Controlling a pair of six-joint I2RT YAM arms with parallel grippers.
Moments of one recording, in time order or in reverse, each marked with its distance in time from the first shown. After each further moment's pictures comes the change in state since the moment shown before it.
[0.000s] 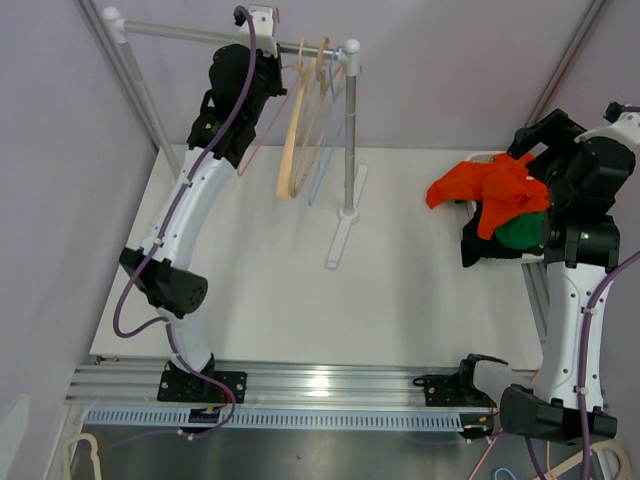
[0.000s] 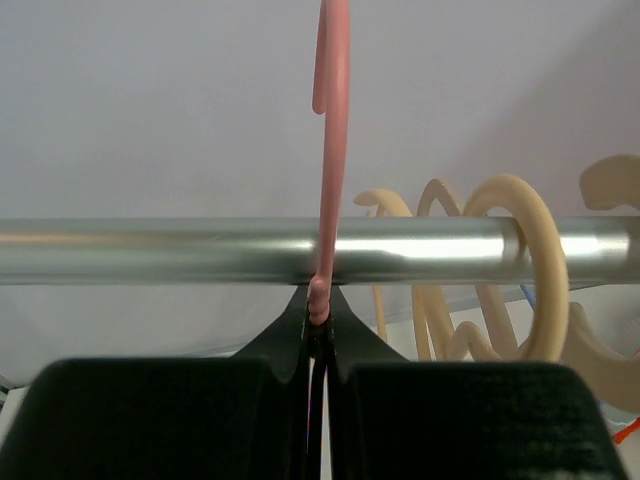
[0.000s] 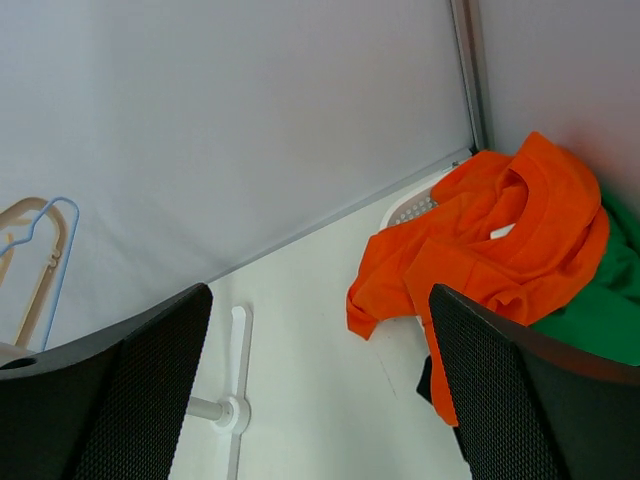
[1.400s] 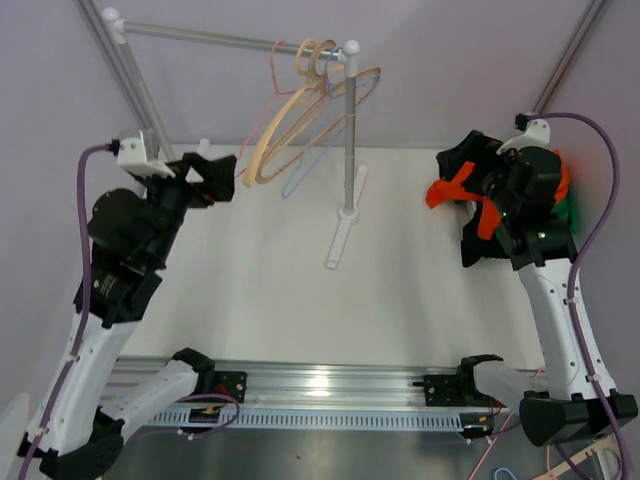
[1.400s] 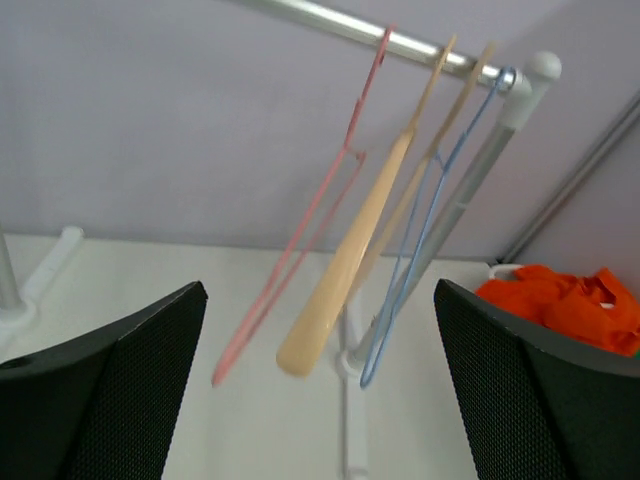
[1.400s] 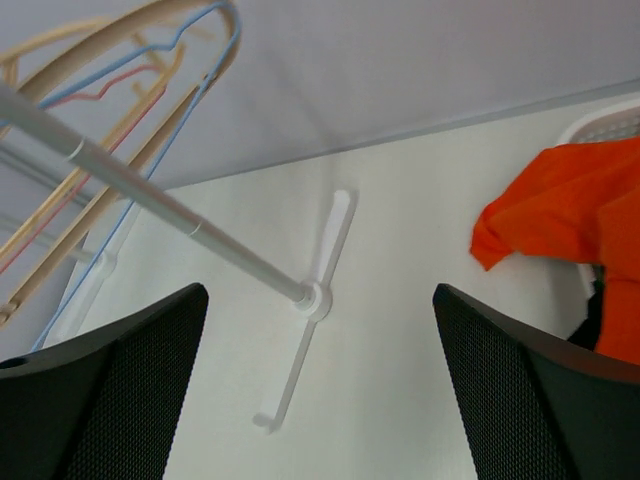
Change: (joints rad) left arm -0.022 -0.925 -0.812 -0.047 -0.036 -0.280; right arm 0.251 -0.003 -0.167 0.080 -0.121 -0.002
